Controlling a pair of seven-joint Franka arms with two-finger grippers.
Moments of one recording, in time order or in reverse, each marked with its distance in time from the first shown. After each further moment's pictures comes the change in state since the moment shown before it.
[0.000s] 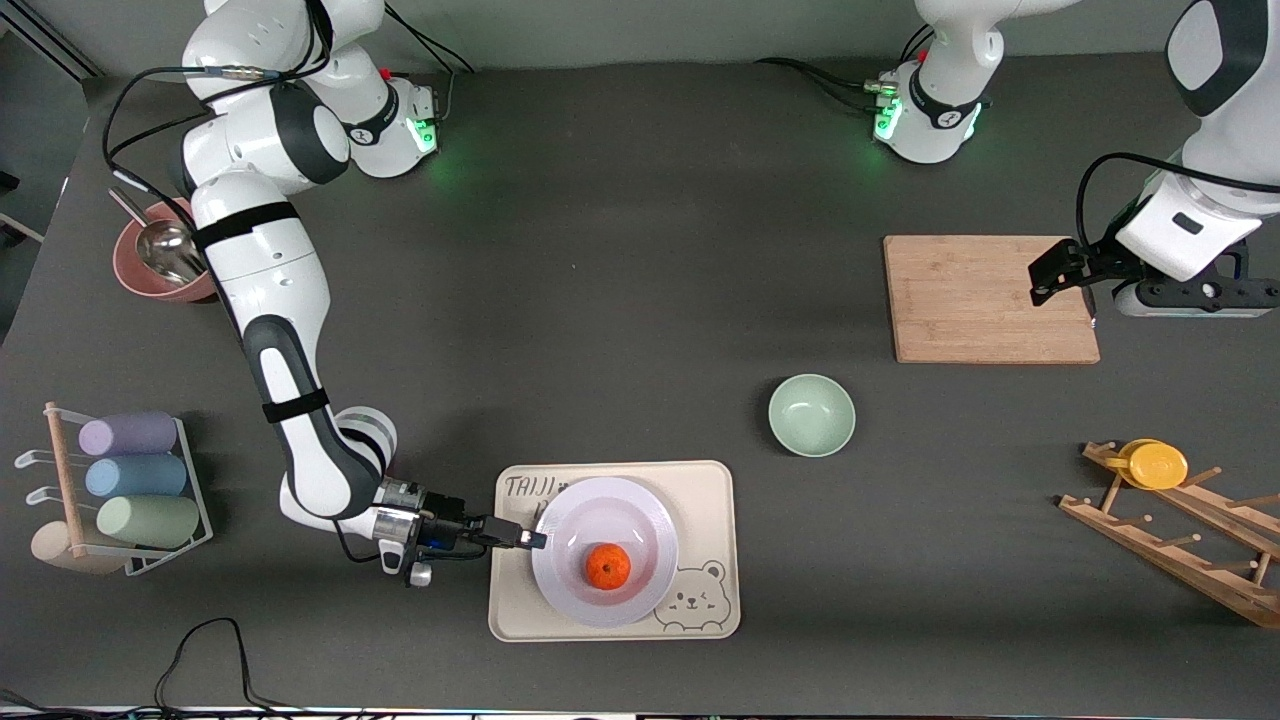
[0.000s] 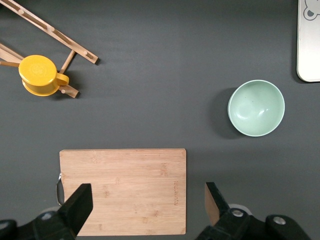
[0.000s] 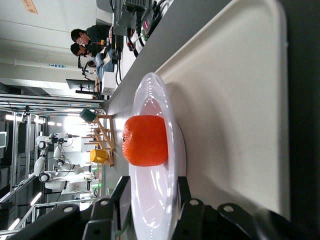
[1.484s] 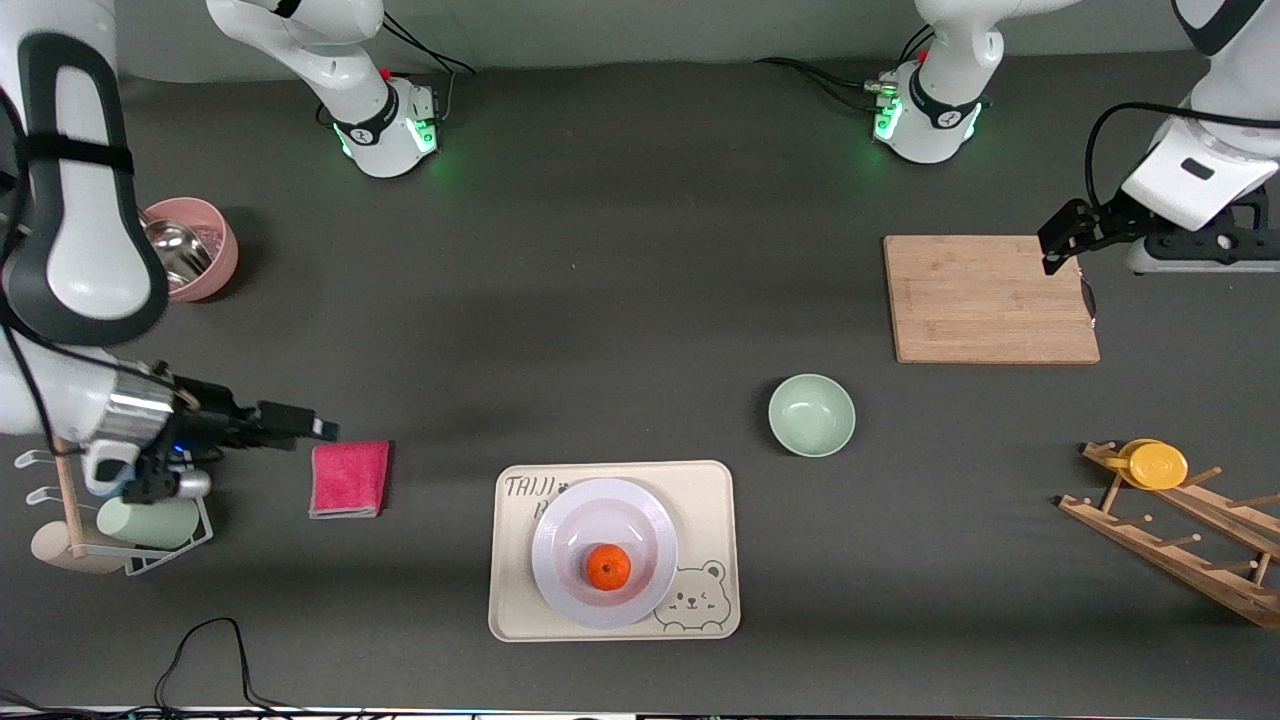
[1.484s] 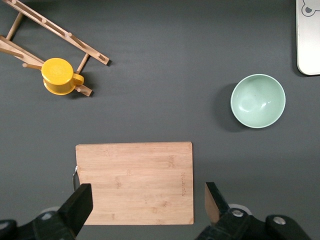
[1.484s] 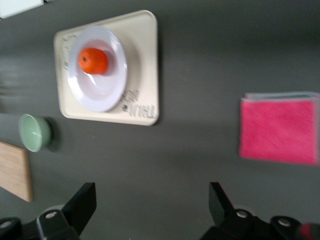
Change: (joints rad) left arm 0.000 -0.095 -0.017 0.000 0.035 -0.072 0.000; right arm -0.136 -0.839 -0.118 -0.455 -0.960 -0.314 0.567
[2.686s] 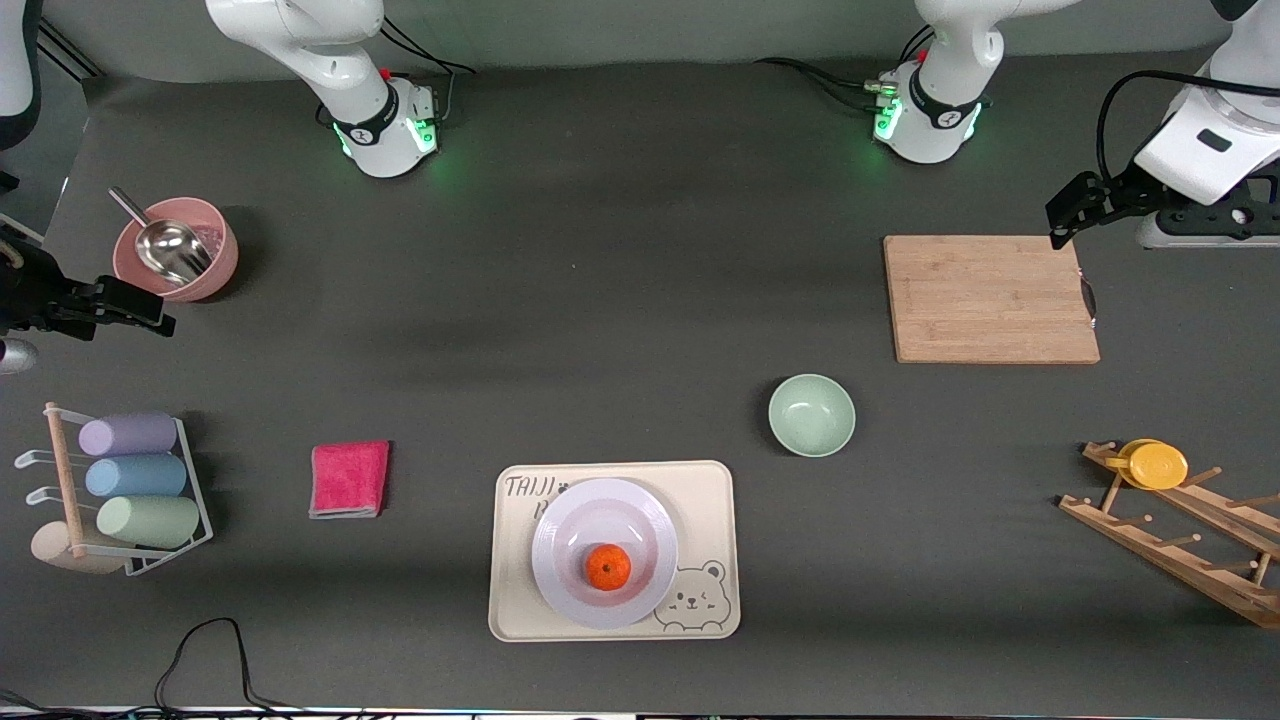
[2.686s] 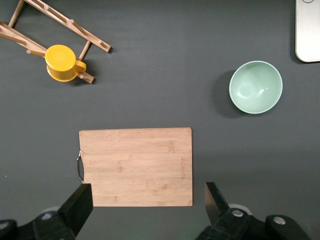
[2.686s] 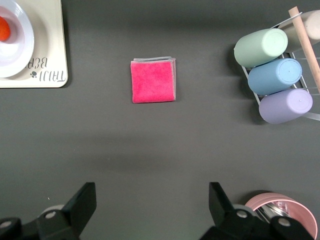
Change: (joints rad) left arm 0.000 -0.007 0.001 0.054 0.000 -0.100 0.001; right arm 0.043 -0.225 -0.081 0.065 -0.405 -0.264 0.097
